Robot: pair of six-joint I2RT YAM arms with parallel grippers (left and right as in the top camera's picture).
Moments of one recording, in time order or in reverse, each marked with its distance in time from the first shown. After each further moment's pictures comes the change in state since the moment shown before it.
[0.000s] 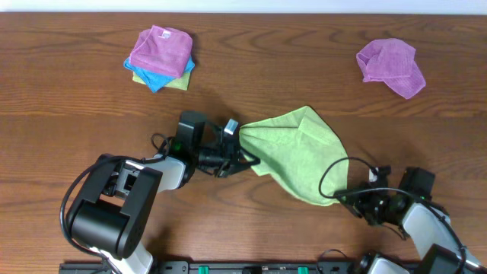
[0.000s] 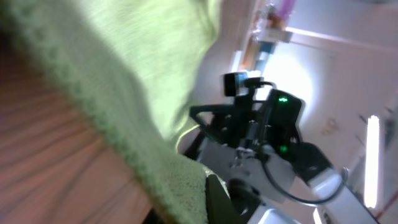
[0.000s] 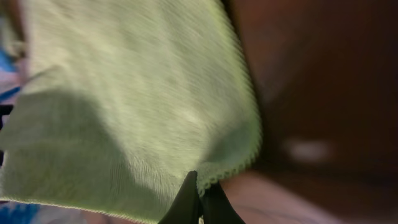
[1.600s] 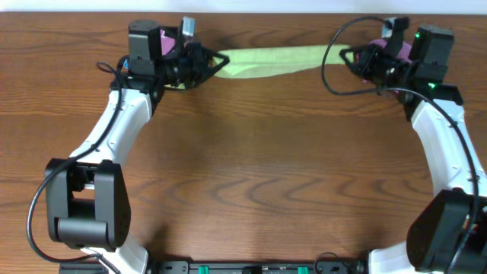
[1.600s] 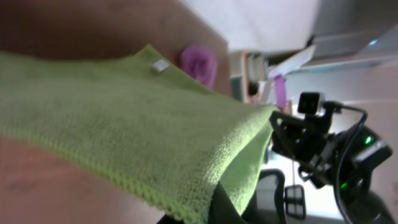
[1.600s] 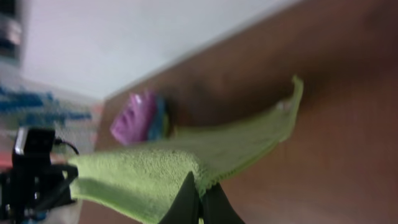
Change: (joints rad) left arm 0.264 0.000 0.687 -0.697 -0.180 0.343; right arm 0.323 0.382 0.938 0.147 0.019 0.255
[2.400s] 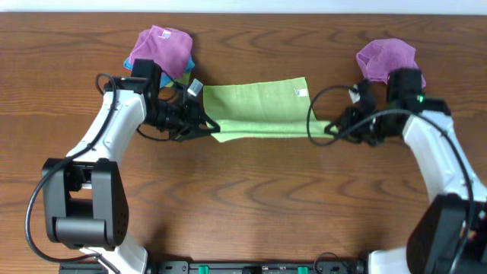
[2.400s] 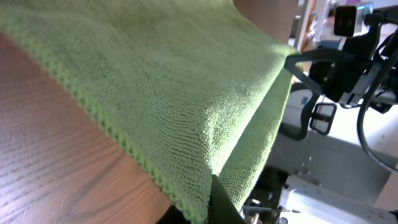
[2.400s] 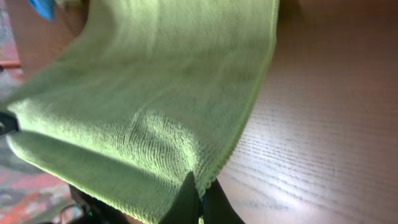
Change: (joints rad) left arm 0.023 0.002 -0.025 -0.904 0.026 0.724; right arm 0.022 -0.063 -0.193 -0.520 0.075 -0.395
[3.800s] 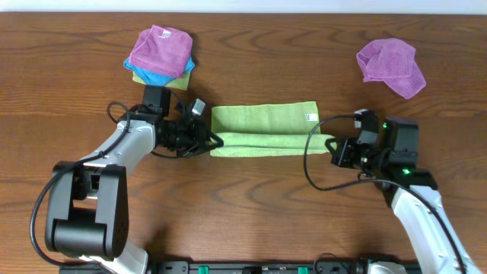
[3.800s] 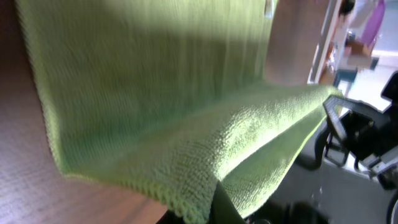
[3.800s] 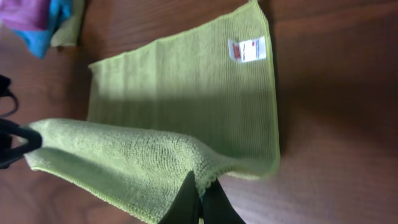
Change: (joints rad) left arm -0.040 -0.053 -0.327 0.551 -0.082 -0.303; right arm 0.066 -0.376 -0.491 0.595 0.153 0.208
